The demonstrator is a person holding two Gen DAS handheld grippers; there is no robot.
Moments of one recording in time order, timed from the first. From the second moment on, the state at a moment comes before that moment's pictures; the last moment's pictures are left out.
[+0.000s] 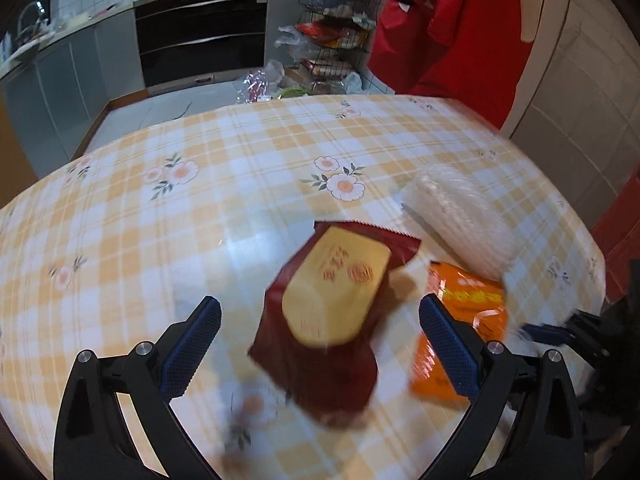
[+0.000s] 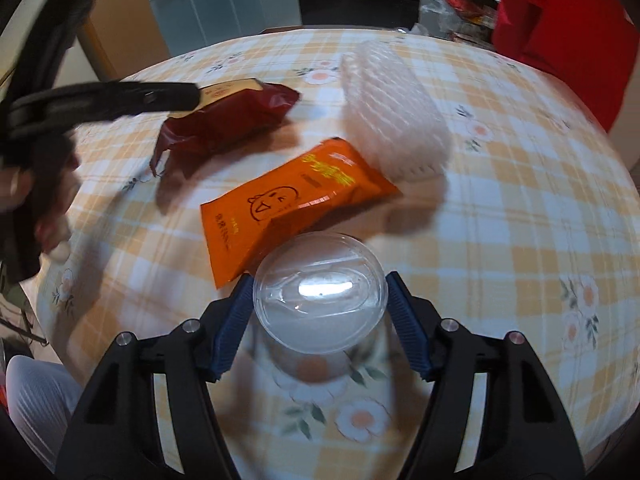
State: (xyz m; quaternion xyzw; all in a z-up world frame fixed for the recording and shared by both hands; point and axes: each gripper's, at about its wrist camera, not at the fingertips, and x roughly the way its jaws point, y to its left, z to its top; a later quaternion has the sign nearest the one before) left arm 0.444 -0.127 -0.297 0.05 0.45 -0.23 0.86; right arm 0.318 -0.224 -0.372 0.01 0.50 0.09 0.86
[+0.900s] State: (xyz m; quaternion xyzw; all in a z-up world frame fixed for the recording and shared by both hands) left arm 0.324 -0.042 -0.261 -0.01 0.47 -0.23 0.85; right arm 0.250 -0.214 -0.305 0.05 0.46 0.09 0.88
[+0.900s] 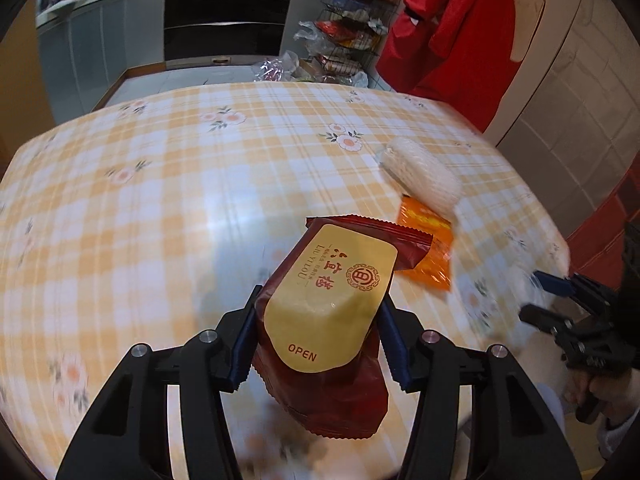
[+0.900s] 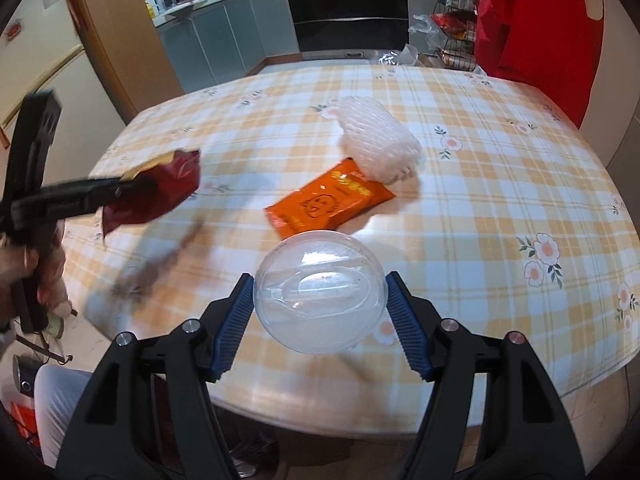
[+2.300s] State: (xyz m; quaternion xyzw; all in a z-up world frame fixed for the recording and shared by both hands) left arm 0.094 -0.020 -0.234 -0.05 0.46 -0.26 0.85; right arm 0.137 -0.176 -0.215 0.05 0.38 0.14 0.91
